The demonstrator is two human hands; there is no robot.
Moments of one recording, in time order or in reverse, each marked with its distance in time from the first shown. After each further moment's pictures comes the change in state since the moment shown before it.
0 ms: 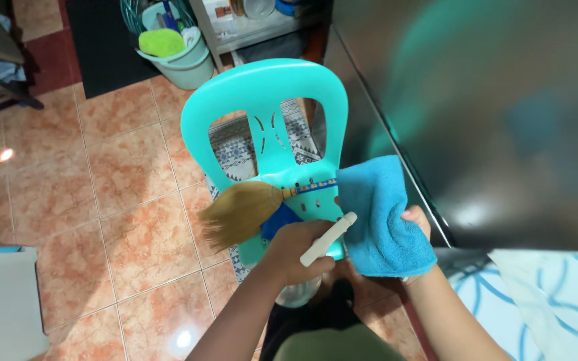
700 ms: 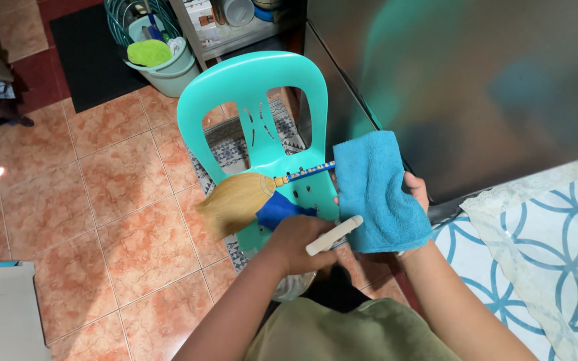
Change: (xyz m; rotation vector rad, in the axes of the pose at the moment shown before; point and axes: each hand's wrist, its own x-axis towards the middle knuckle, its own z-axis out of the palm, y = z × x) left_hand -0.041 0.040 0.012 0.209 -0.197 0.073; right_hand -0.037 0.029 0.068 -0.126 0.114 -0.263
